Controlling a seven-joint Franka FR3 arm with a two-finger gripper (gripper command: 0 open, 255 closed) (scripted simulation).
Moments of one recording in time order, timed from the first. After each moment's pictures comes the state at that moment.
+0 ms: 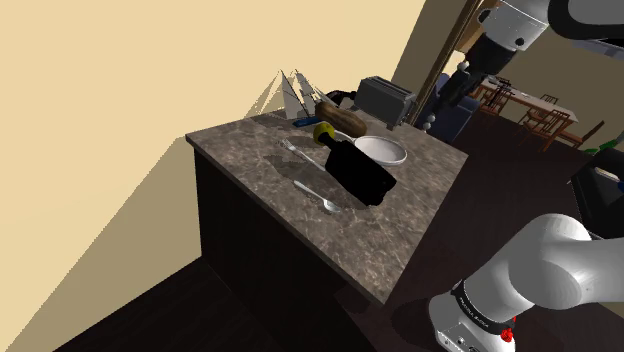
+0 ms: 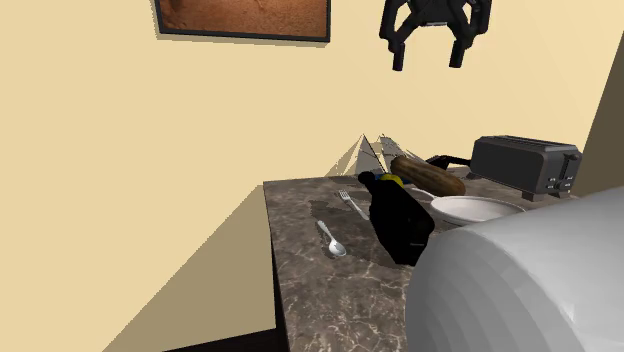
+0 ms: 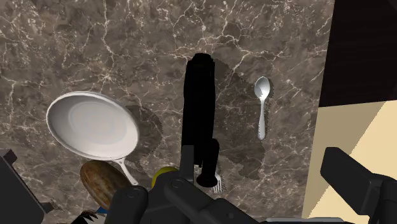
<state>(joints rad) 0.01 -0.81 -0.04 -2.32 -0.08 1.71 -0.04</state>
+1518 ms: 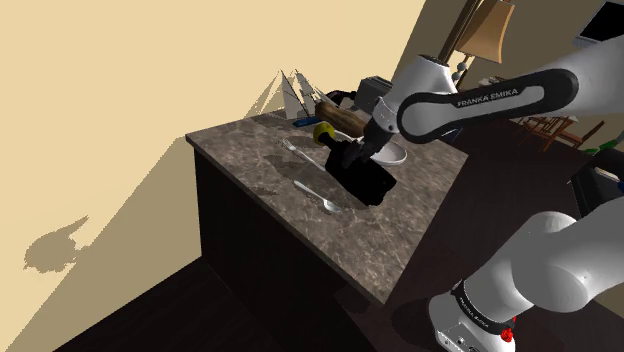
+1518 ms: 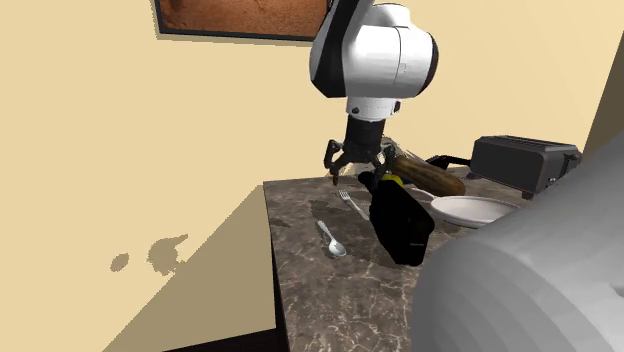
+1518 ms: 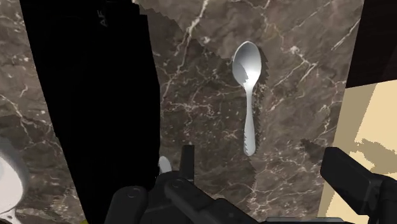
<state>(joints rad) 0.10 -0.31 -0.01 -2.58 0.06 2.49 0.05</state>
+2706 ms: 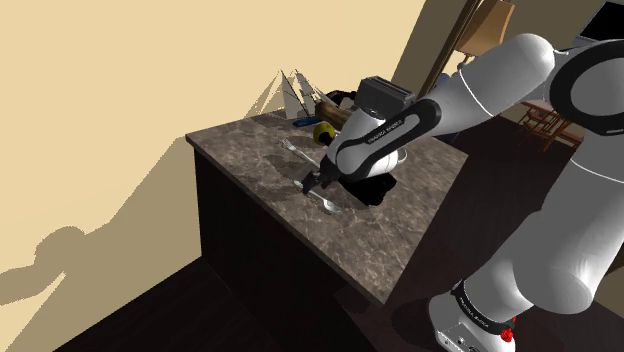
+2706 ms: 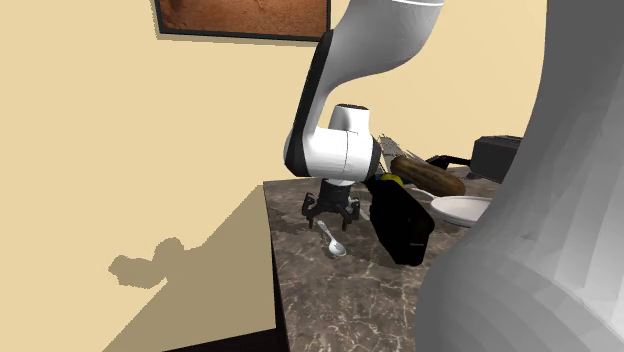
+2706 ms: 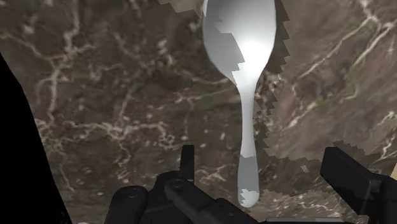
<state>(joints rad) 0.15 0.23 0.04 -2.43 0.26 2.90 -0.03</state>
